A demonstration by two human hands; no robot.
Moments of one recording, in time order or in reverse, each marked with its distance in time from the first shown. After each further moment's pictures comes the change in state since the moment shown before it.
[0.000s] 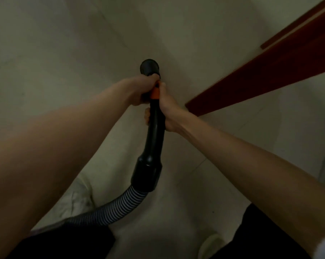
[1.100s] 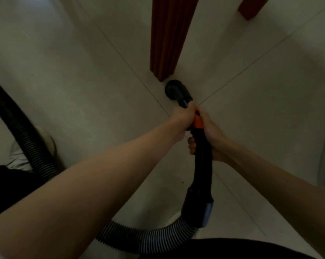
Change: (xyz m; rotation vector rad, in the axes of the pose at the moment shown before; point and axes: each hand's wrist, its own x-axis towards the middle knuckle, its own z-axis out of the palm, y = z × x) left_hand -0.061 -0.142 0.279 -0.142 0.112 0.094; right_hand -0.088 0.152 -0.258 -0.017 -0.027 0.035
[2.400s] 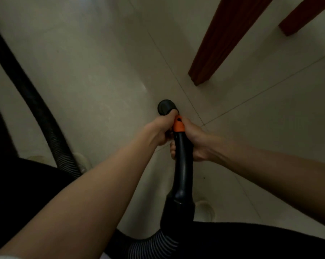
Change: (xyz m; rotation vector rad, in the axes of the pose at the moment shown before) left_hand -0.039 -0.014 -0.133 -0.224 0.020 -0.271; right_hand -0.036 -0.008 0.125 -0.081 -0.179 0.299
